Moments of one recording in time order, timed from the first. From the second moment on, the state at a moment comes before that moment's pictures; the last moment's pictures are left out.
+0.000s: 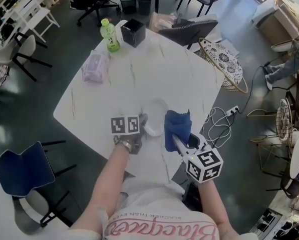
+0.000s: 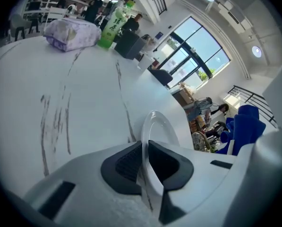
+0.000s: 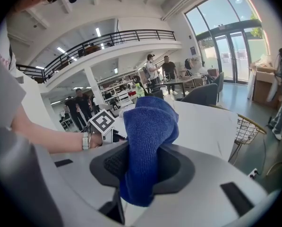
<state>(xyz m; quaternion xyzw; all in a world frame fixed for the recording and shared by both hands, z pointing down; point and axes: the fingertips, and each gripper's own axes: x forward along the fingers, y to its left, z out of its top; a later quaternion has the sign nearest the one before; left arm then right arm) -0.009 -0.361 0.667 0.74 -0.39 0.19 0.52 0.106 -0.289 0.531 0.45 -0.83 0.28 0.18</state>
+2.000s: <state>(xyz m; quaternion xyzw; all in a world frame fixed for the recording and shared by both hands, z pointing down) -0.015 -0.274 0.442 0.88 -0.34 -0.03 0.33 0.020 -0.284 0.404 0.42 -0.89 0.09 0.13</state>
